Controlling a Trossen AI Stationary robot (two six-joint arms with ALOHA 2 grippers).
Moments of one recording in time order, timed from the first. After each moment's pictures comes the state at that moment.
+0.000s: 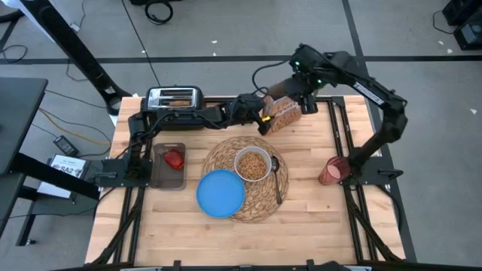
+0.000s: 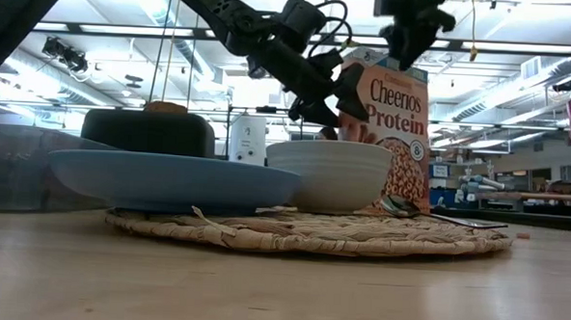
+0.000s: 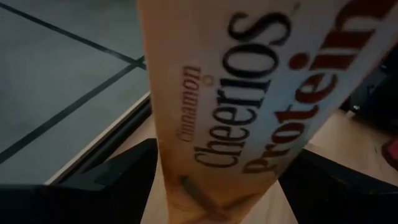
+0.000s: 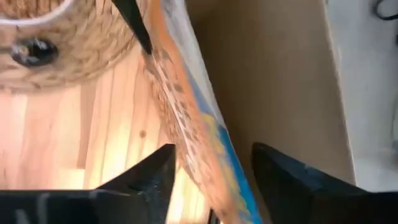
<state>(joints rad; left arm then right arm) 0.31 2.02 1.50 0.11 -0.16 -0.15 -0.60 1.55 1.83 -1.40 0.03 -0.83</state>
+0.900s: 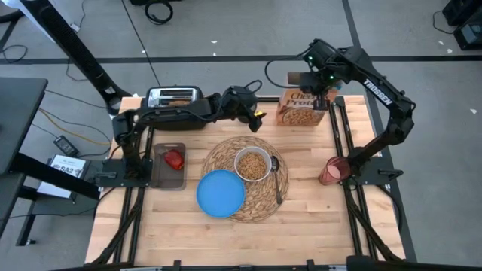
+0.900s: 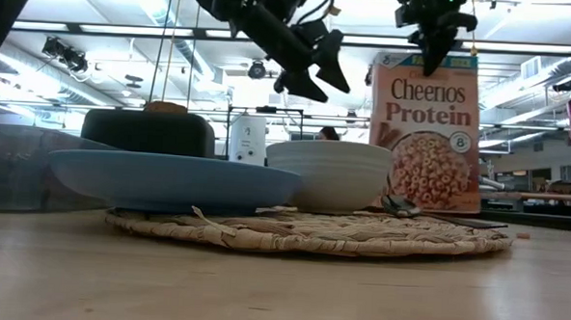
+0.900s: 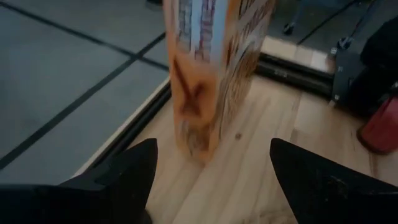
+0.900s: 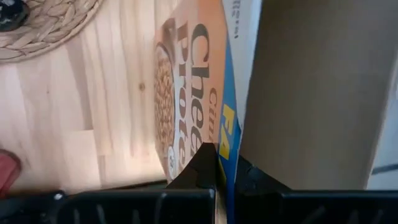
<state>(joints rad) 0.32 1.85 1.50 -0.11 -0.13 -0.11 -0.73 1.50 1.82 -1.53 0.12 -0.75</state>
